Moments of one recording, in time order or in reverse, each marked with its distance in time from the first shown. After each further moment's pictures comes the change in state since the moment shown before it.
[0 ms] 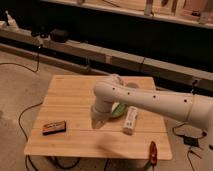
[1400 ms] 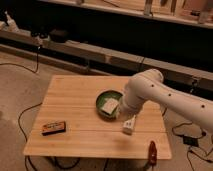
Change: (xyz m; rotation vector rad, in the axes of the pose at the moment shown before) arm -0.016 0.115 -0.095 0.030 0.177 0.141
